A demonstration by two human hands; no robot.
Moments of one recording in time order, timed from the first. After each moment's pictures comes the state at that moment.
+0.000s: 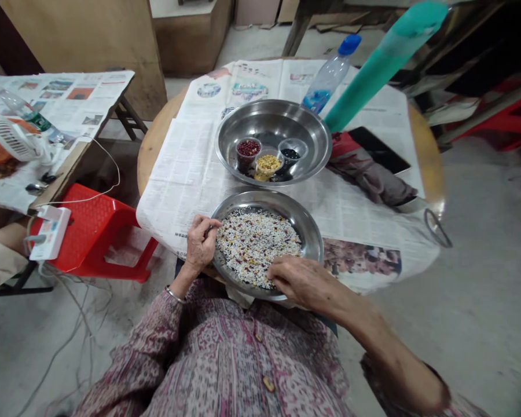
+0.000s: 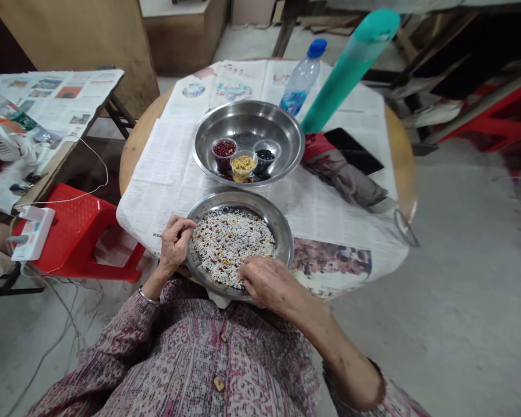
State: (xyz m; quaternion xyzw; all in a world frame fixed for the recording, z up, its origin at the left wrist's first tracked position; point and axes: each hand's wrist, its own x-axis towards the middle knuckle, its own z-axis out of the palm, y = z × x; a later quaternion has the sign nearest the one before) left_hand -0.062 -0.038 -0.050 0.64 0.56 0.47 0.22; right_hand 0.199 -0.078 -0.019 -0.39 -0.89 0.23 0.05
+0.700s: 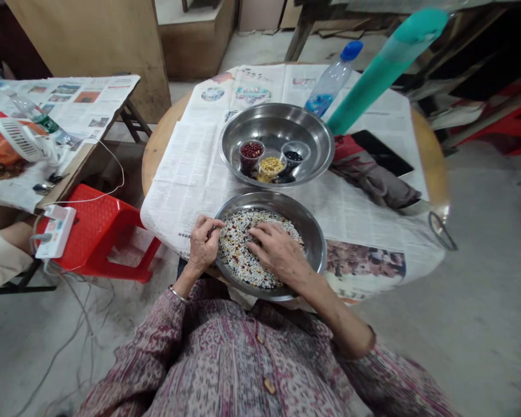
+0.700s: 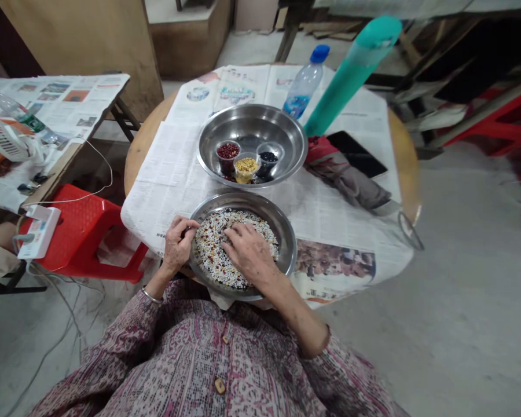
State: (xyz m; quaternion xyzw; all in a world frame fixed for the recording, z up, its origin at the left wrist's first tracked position) left_hand -0.061 -0.039 -0.048 0.64 0.55 0.48 0.24; right_hand 0.150 -0.040 -0.025 -0.48 -0.85 0.14 0.17
